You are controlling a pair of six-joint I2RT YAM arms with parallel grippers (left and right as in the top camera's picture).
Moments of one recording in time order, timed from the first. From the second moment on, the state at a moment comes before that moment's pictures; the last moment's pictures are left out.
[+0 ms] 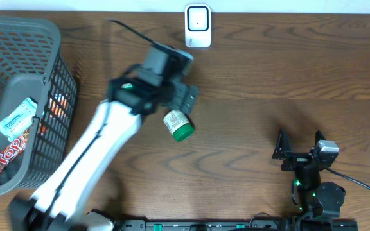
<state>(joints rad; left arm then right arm) -0.47 1.52 1.41 -0.83 0.07 -0.07 -0.09 0.01 0.01 -0.07 -0.11 0.19</state>
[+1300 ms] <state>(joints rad) 0.71 1.72 1.53 -1.18 0.00 -0.80 -0.09 0.01 0.01 -0.07 -0.11 0.19</state>
